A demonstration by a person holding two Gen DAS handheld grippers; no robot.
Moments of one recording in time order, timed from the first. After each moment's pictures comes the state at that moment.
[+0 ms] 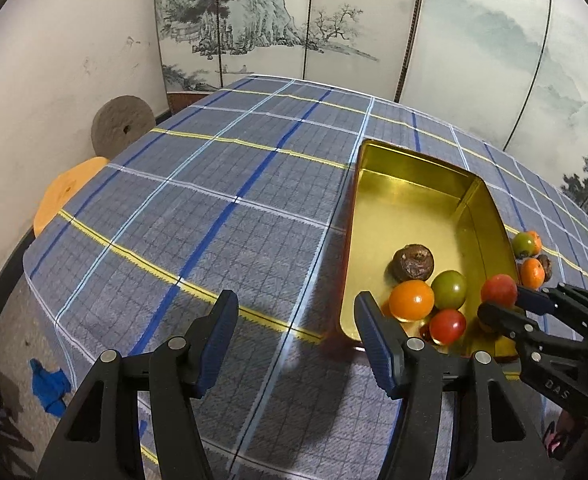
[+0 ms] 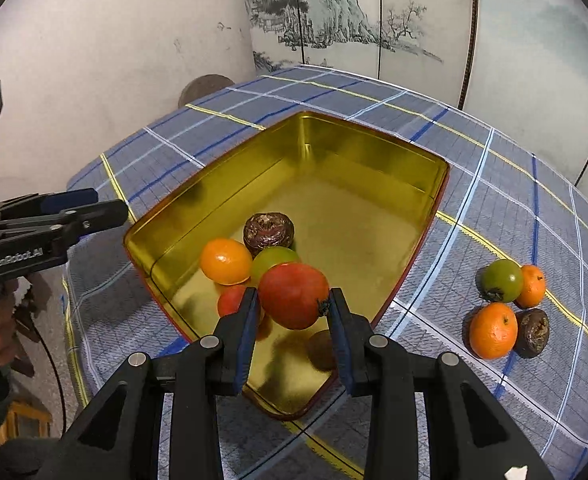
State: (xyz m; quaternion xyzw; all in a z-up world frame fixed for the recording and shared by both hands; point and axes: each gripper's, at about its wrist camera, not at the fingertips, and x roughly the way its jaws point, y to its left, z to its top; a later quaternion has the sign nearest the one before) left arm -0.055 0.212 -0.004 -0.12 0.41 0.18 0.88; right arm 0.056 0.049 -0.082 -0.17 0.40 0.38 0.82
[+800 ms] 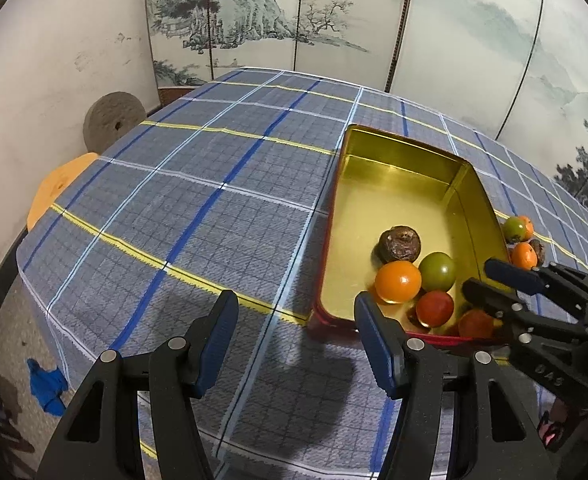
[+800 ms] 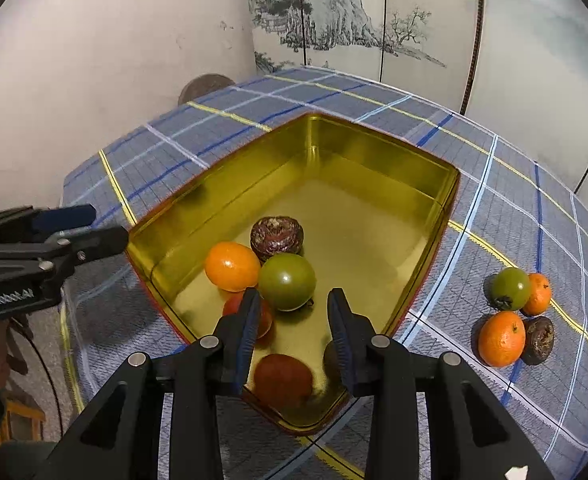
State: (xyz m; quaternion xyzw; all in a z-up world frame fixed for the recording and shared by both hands) left arm -0.057 0.199 -0.008 -0.12 0.42 0.16 0.88; right arm 0.052 0.057 -0.082 -0.17 0.38 0.38 0.82
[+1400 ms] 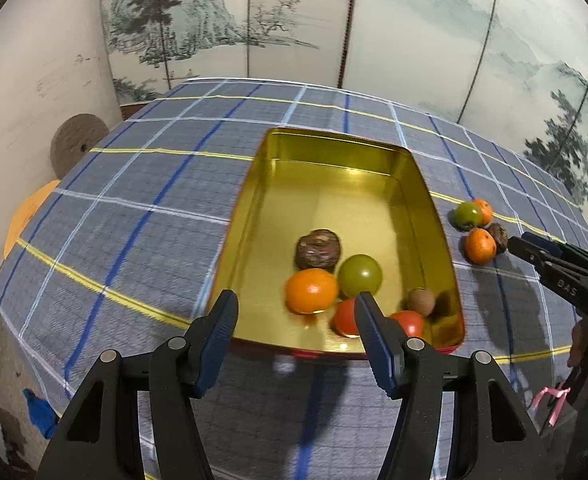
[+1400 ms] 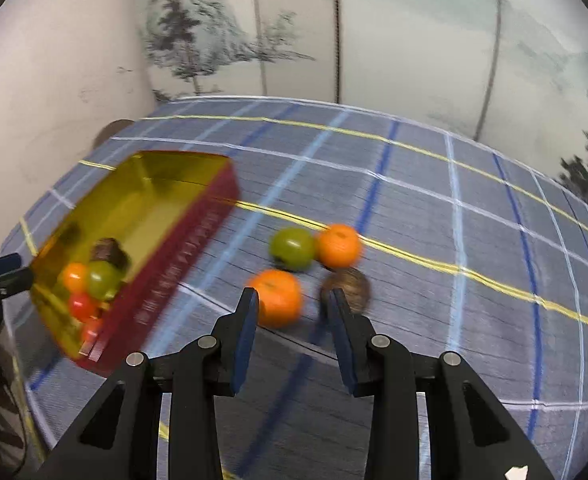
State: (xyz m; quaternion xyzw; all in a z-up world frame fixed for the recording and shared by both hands) left arm -0.026 0.142 0.000 -0.09 0.43 0.10 0.89; right arm 0.116 -0.084 -0.072 -0.10 0.39 0.23 0.89
